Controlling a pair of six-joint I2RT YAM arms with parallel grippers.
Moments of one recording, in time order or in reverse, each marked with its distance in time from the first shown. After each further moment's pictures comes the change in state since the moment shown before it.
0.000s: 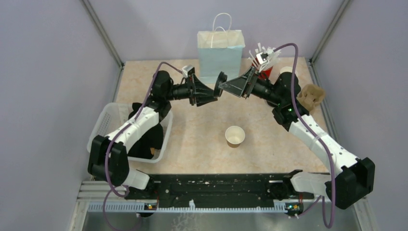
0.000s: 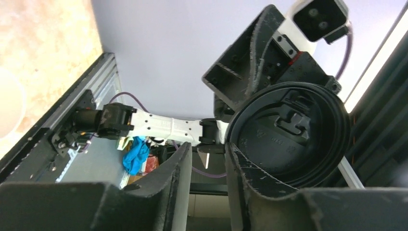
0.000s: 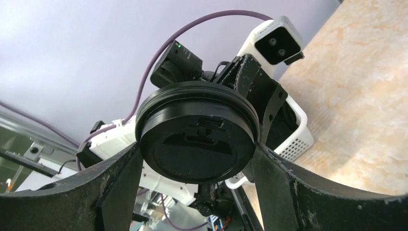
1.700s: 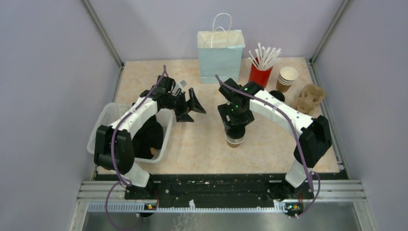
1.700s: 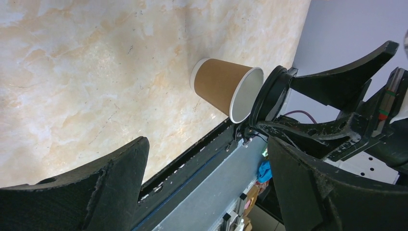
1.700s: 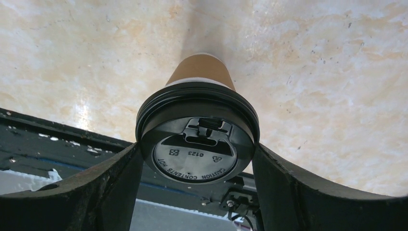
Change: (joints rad) left arm 0.109 0.118 0.131 -1.059 -0.310 1.076; right arm 0.264 0.510 0.518 -1.538 0.726 -0.597
